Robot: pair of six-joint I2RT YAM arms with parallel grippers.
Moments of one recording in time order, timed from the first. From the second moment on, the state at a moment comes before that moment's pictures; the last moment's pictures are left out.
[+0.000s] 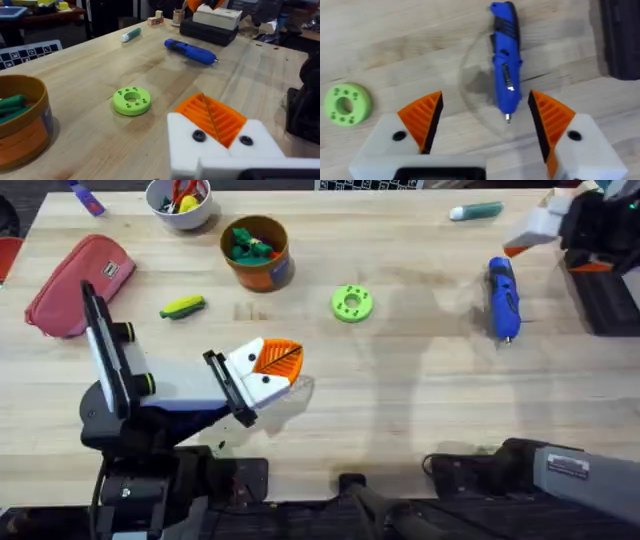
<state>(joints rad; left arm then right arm) 0.04 0.01 0.01 -0.11 1.05 0.01 -0.20 1.35 1.32 -1.06 0.02 0.10</state>
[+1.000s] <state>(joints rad) 0.04 0.01 0.01 -0.11 1.05 0.01 -0.28 1.89 1.39 -0.87 0.10 -0.12</state>
